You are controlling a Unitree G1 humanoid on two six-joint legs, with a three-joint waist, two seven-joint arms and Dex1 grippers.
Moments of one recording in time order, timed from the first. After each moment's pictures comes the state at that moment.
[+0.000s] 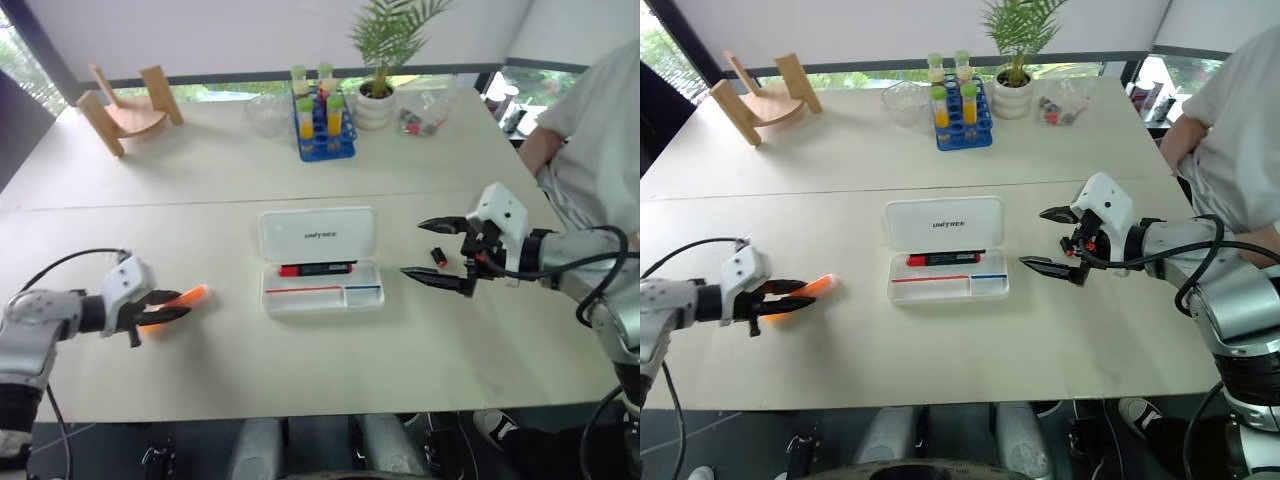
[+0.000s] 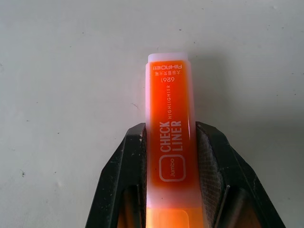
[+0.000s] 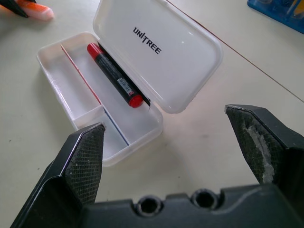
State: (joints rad) left arm -0.21 0.89 0.05 0.18 -0.30 0.19 -1.26; right arm -0.36 -0.93 -0.04 -0.38 0.45 0.68 0.92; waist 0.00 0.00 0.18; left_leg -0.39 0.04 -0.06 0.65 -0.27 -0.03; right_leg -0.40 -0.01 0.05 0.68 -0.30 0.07
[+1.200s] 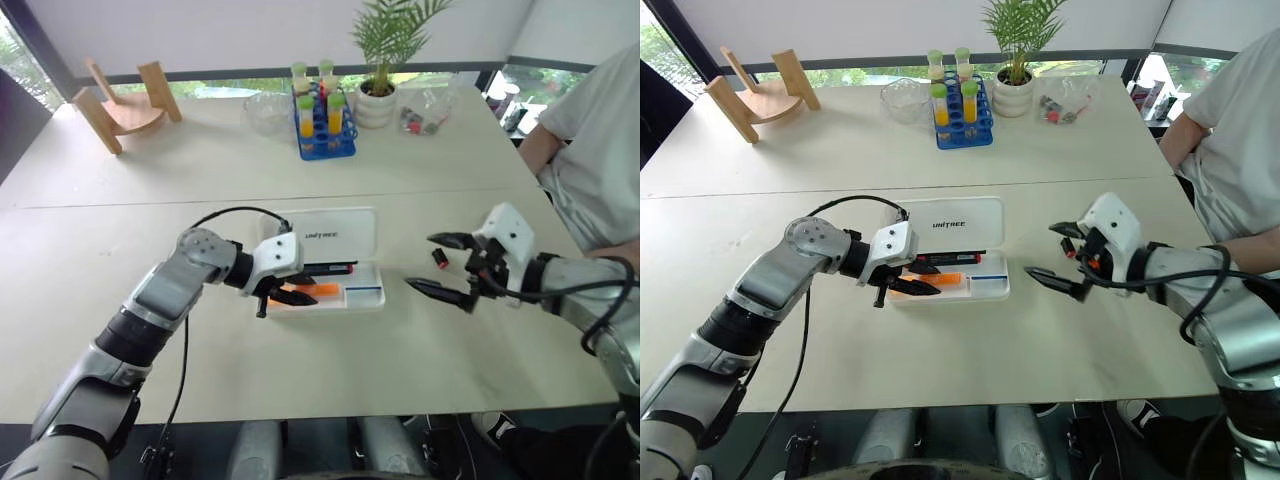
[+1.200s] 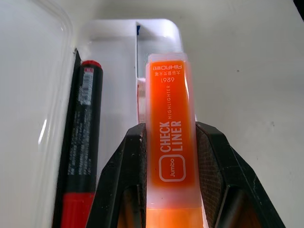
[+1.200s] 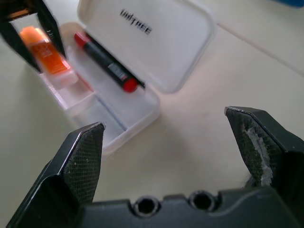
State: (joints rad) left arm -0.59 0.63 -0.38 -0.05 -0.18 0.44 -1.25; right arm -0.15 -0.94 -0.16 -0.49 0.51 0.72 0.87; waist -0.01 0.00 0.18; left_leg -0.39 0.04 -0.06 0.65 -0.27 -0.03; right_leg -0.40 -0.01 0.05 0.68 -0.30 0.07
